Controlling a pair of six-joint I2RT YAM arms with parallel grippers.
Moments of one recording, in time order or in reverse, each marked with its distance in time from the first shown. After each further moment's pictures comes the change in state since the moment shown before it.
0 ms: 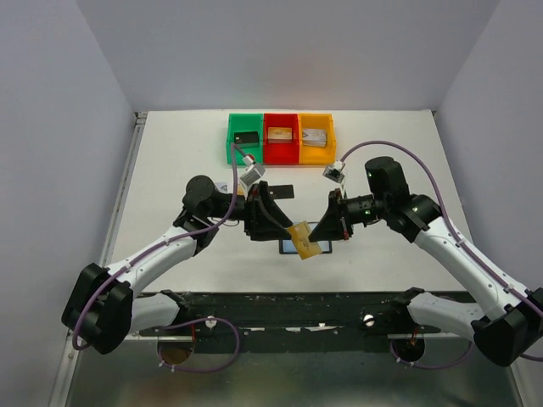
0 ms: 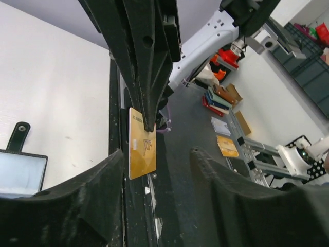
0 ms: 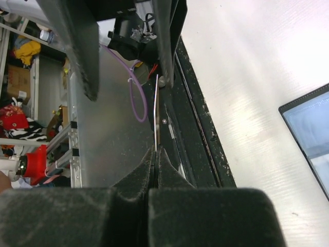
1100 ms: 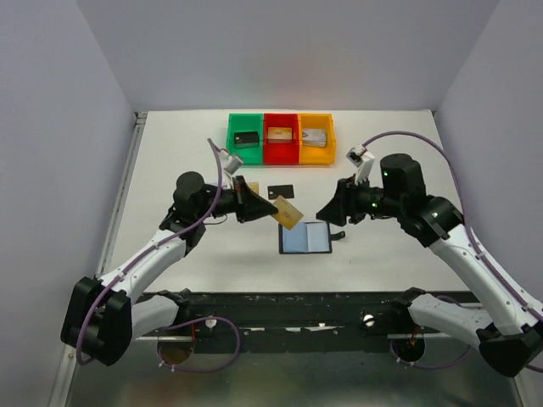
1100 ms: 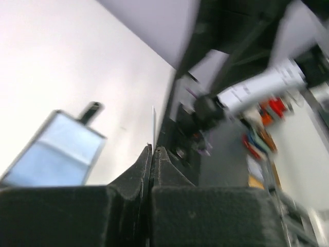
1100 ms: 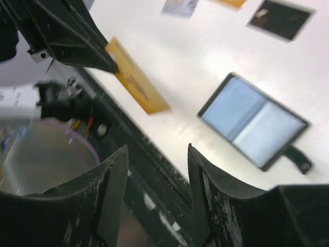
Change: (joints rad) left arm 0.050 -0.038 -0.005 -0.244 -0.137 0.115; right arm 0.026 -0.029 0.103 -0.090 0.402 0.105
